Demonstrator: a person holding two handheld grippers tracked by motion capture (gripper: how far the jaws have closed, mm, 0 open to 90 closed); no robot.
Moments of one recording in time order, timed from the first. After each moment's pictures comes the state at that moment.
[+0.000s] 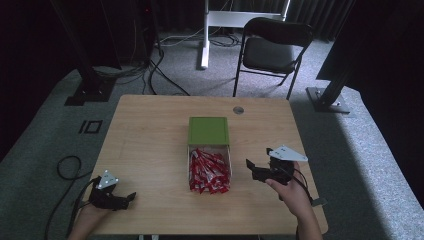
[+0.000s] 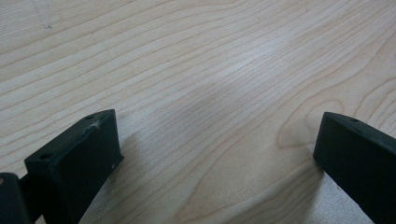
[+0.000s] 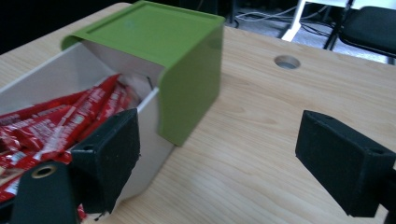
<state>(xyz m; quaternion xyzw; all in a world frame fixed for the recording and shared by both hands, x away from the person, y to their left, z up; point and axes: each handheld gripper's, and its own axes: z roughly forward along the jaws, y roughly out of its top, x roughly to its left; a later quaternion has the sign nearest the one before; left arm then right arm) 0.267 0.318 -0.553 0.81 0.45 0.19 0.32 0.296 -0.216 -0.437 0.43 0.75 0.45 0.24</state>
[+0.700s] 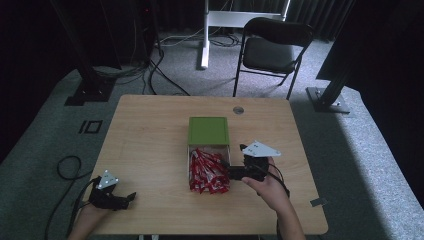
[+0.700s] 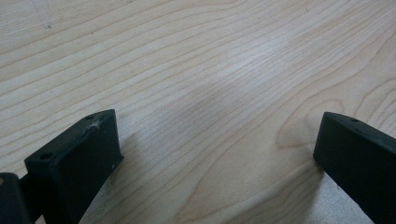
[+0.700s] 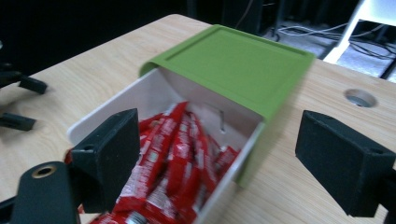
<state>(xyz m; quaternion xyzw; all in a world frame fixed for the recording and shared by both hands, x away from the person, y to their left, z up) 0.267 0.318 -0.553 0.81 0.45 0.19 0.32 0.302 -0.150 -0.426 0.36 0.77 0.48 0.21</state>
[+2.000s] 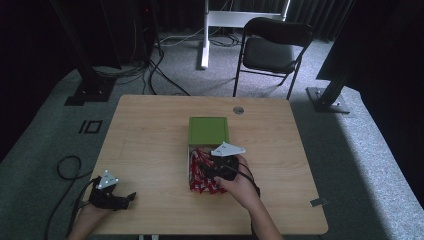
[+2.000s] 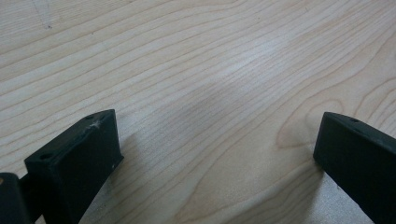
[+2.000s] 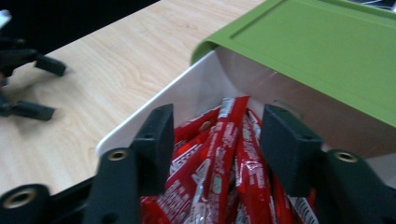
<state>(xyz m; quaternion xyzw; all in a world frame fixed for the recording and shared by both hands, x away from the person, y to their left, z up) 0.267 0.318 -0.553 0.81 0.45 0.19 0.32 0.316 -0.080 -0.452 0.35 0.80 0.45 0.16</state>
